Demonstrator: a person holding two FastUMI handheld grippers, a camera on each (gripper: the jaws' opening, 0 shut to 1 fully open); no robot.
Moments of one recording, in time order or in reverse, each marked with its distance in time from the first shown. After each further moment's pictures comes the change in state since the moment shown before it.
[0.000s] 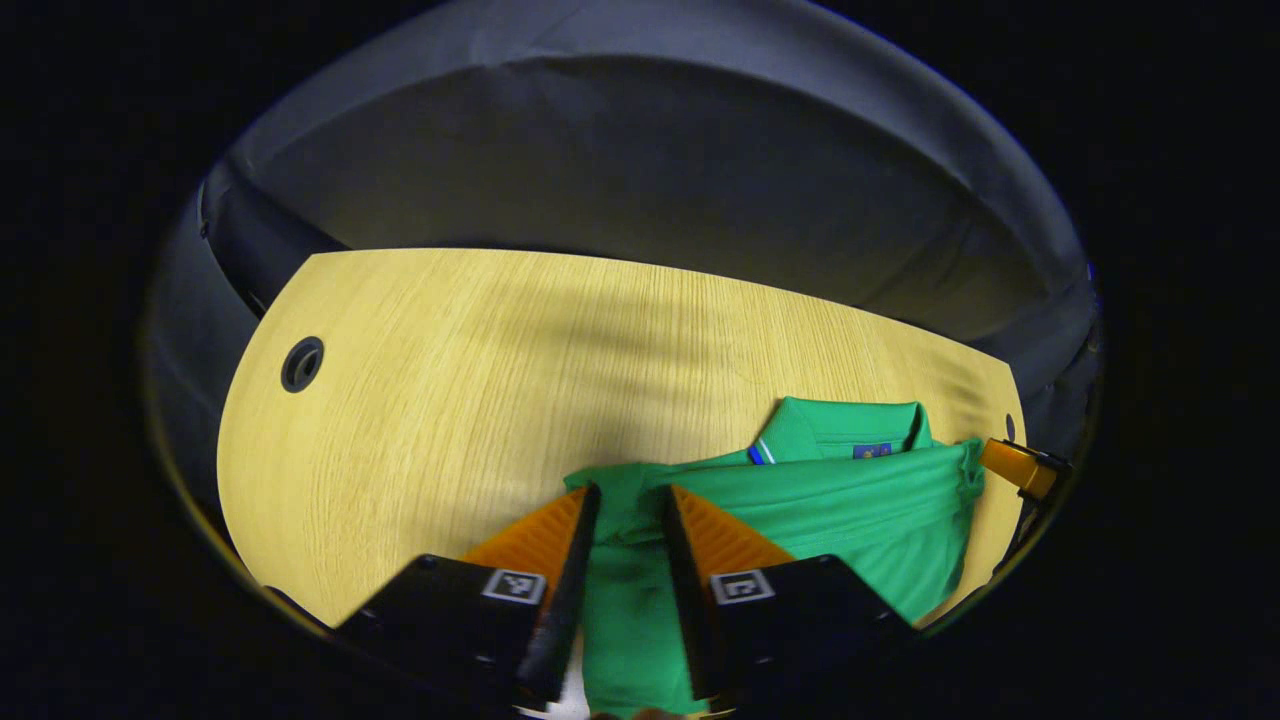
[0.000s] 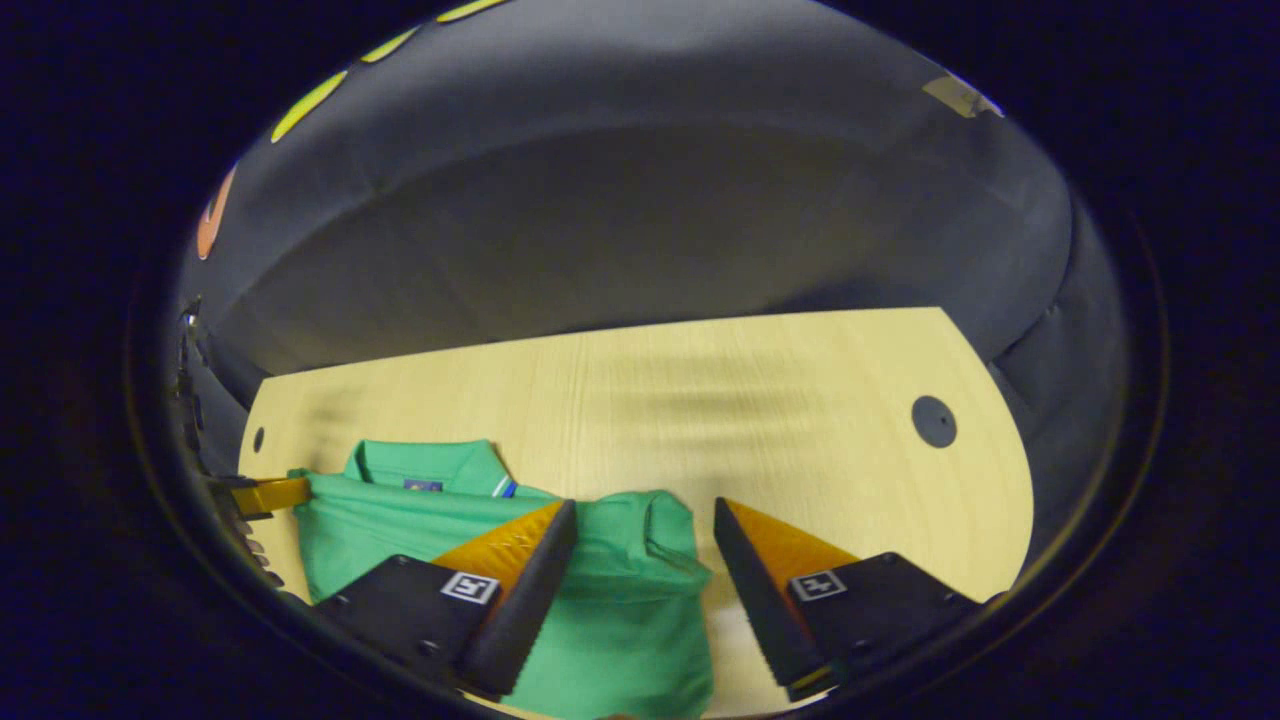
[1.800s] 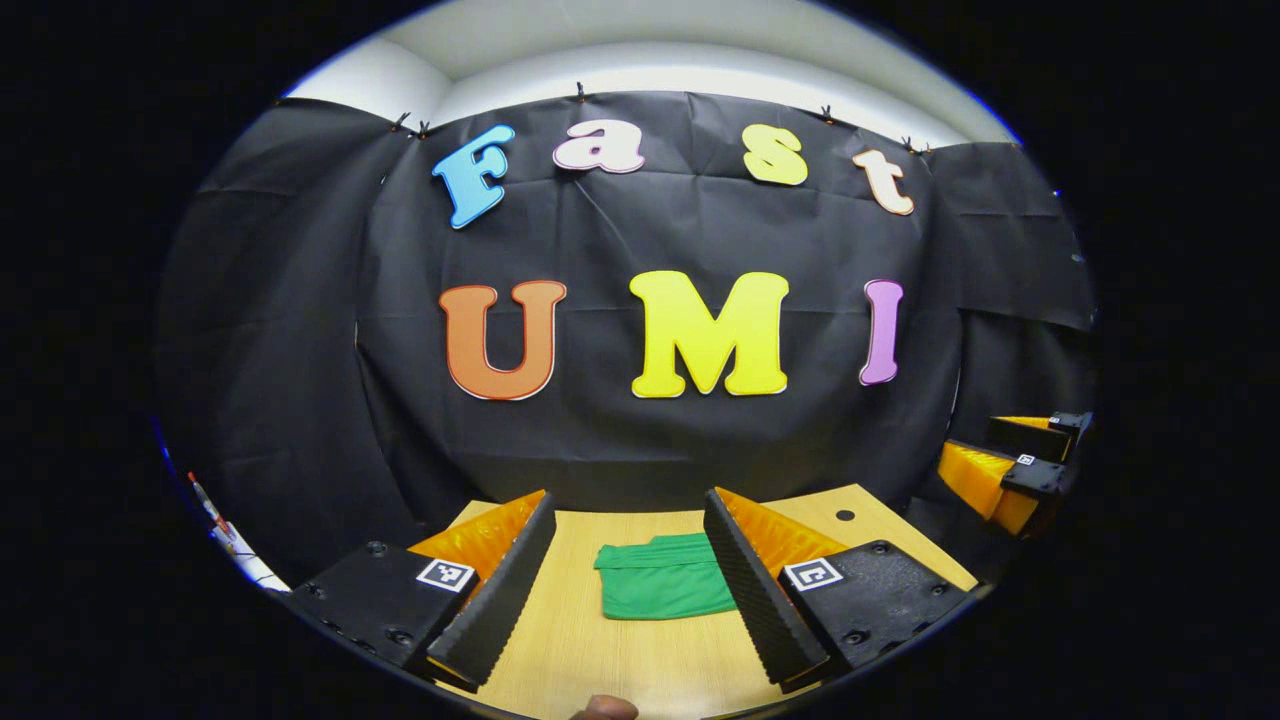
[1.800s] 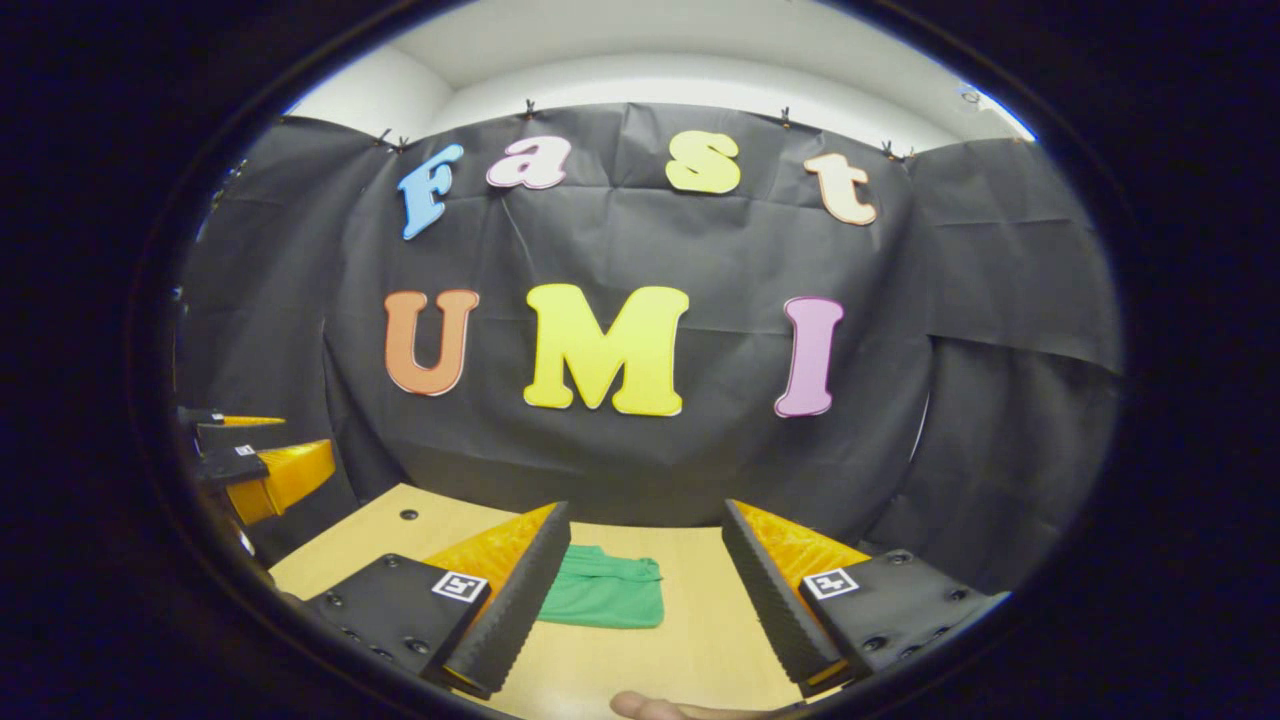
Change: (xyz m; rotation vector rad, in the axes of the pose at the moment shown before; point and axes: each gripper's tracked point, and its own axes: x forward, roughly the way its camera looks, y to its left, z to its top) left arm -0.518 -0.087 -0.086 0.190 -0.868 -0.008; right arm -0.540 0.042 -0.083 -0.140 -0.761 0.028
